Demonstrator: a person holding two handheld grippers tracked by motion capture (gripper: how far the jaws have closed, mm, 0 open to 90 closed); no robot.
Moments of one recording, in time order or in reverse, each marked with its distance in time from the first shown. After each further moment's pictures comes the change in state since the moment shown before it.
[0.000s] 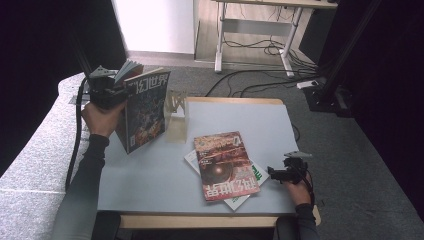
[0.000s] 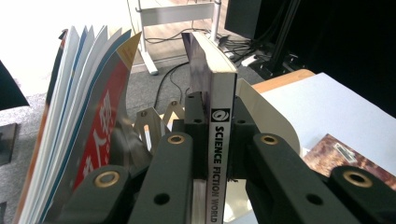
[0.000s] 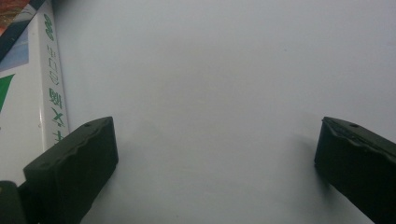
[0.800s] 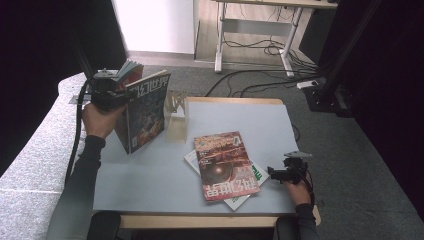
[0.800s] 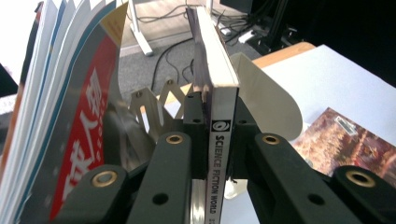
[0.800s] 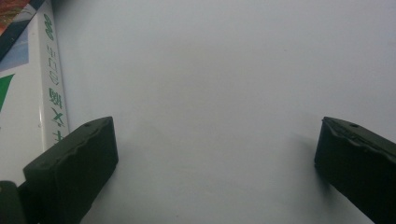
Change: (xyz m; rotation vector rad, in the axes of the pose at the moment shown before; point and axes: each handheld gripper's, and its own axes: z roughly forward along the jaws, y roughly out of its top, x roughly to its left) left arm 0.004 -0.005 -0.002 0.120 -0.028 0.037; right arm 0.000 0.000 0.000 -0.001 -0.001 0.000
